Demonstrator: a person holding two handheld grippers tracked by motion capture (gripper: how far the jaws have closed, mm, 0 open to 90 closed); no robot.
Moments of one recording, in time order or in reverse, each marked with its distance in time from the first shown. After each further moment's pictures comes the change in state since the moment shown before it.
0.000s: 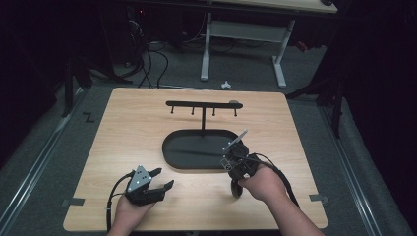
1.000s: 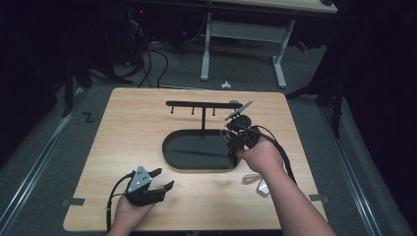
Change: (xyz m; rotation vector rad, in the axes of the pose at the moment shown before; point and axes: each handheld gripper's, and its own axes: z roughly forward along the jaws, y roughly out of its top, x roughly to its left) left arm -0.001 0.000 0.000 -0.001 -0.005 0.007; right arm -0.027 0.052 -0.041 -0.143 -0.030 0.076
